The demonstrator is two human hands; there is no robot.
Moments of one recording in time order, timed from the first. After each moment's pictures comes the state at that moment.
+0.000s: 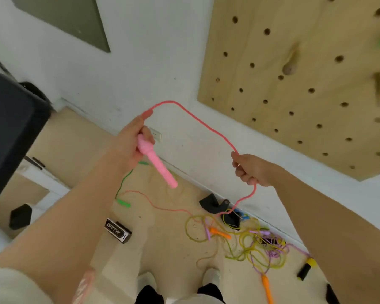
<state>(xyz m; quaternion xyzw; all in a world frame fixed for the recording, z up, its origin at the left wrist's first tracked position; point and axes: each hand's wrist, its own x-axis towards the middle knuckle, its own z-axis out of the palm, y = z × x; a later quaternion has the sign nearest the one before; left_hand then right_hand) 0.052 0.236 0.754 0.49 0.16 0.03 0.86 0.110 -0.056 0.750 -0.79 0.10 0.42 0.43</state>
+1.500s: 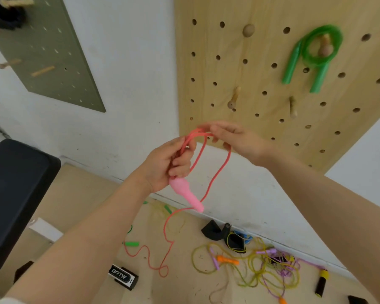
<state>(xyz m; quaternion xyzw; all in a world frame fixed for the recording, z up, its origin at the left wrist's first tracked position) -0.017 0.137 0.888 0.50 -0.11 -0.20 0.84 0.027 -0.051 0.930 -0.80 -0.25 0.14 0.53</state>
